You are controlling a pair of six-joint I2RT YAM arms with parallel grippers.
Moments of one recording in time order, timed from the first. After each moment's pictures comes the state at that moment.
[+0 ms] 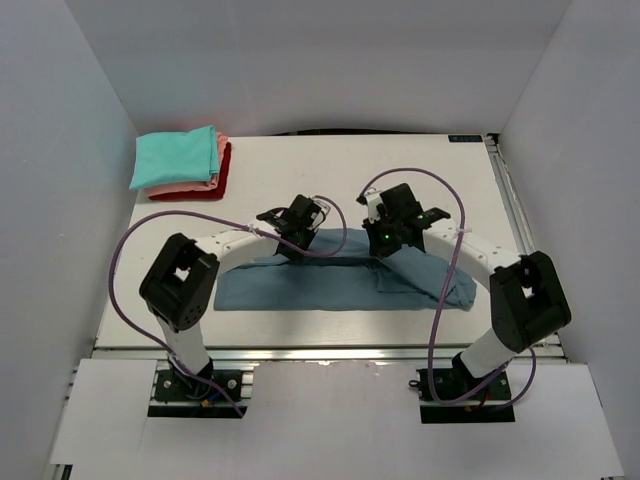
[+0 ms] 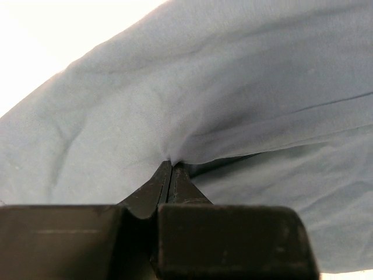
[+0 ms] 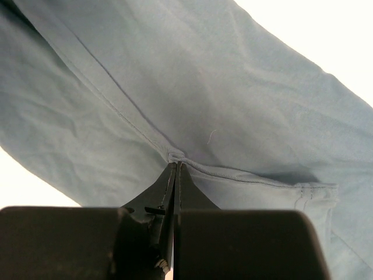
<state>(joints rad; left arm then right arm) -0.67 1.79 1.18 -0.45 -0.22 -0.03 0.53 1.57 1.05 -0.45 -0.20 -0.07</state>
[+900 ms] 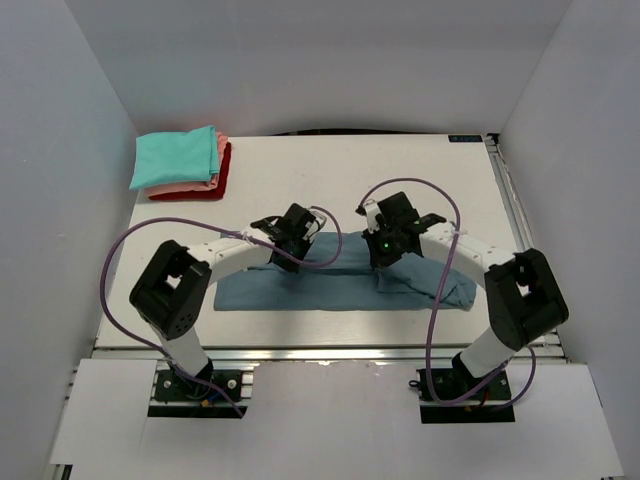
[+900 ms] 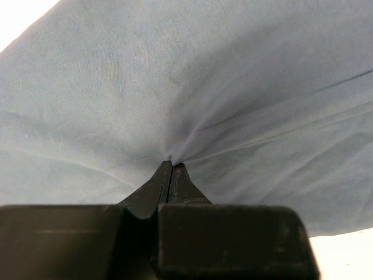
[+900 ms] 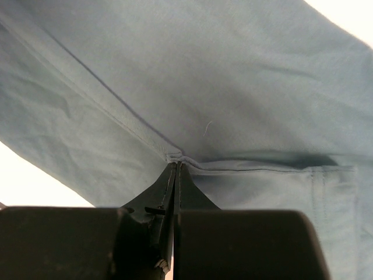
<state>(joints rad) -0.67 1.72 1.09 -0.47 -0.16 -0.05 0.54 1.58 1.01 -0.48 -0.20 -0.05</state>
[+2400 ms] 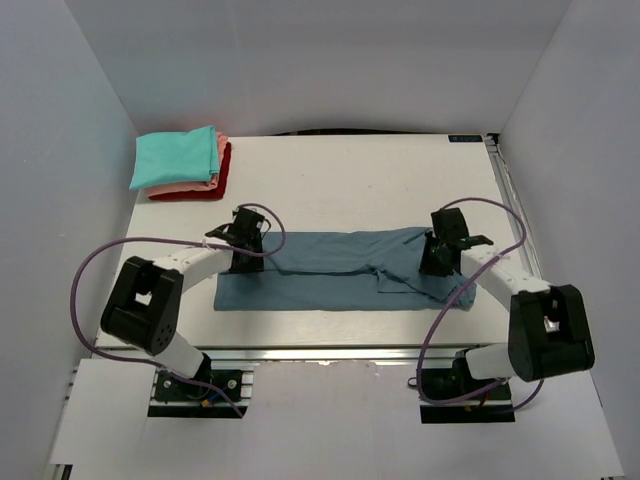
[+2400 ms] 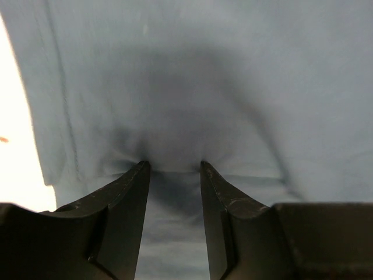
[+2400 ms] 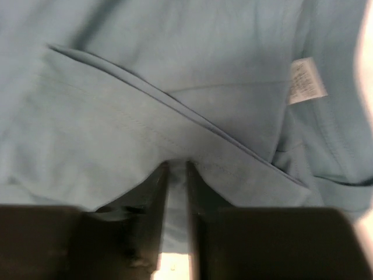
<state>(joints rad) -0.40 1.55 0.85 -0.39 -0.25 -0.40 0.25 1.34 0.75 -0.46 0.08 0.38</state>
